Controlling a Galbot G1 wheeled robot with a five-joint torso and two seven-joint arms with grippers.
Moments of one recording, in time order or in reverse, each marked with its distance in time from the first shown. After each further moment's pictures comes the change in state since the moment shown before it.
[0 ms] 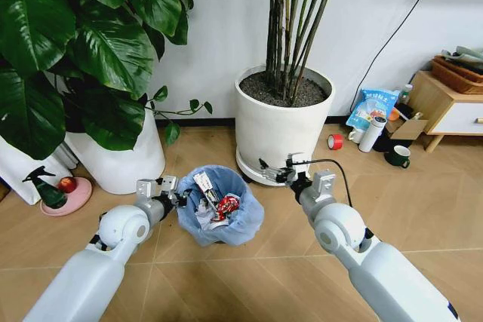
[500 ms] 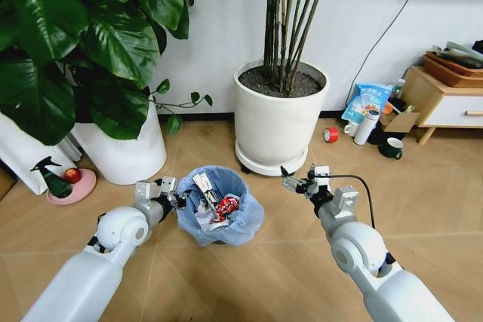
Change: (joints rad) left arm 0.024 0.009 -0.004 -0.026 0.003 -0.002 -0.001; right arm -0.210 0.050 0.171 0.071 -0.082 0.025 -0.025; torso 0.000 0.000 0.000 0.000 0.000
